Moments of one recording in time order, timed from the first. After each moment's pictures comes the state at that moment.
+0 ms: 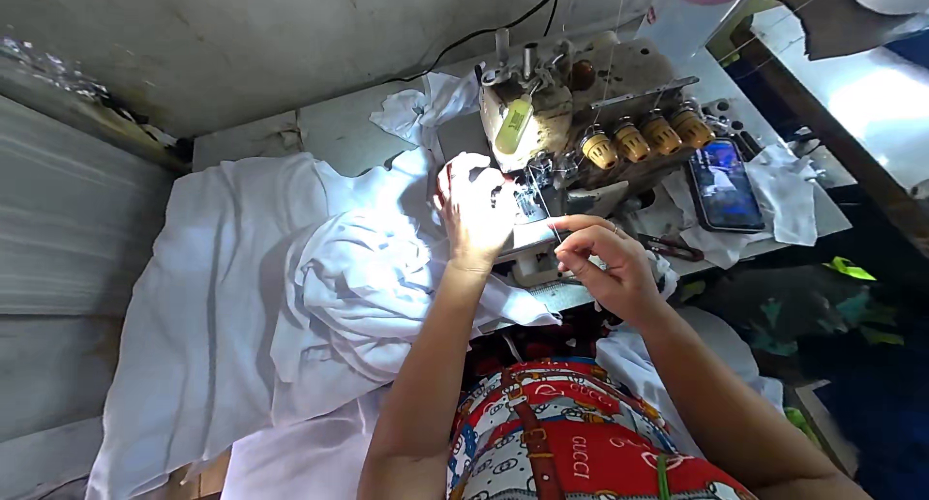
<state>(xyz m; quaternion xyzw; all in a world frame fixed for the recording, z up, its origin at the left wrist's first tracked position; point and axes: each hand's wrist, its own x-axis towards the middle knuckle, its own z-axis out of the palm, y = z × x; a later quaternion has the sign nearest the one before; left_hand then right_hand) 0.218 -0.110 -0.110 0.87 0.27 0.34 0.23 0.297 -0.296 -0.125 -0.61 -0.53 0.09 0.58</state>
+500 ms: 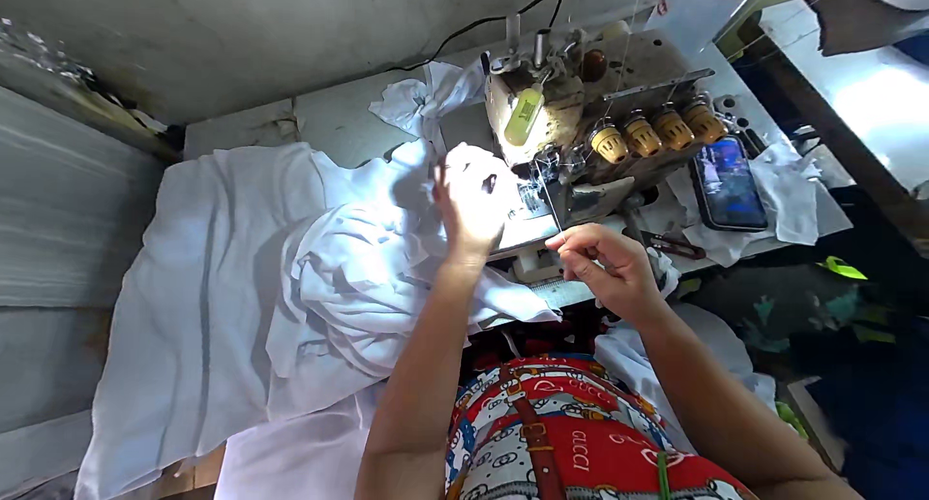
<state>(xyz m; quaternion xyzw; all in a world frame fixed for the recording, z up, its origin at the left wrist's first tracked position) 0.215 -0.100 -0.111 0.83 0.24 0.39 0.32 0.294 -0.297 -0.133 -0.58 -0.51 0.14 0.61</state>
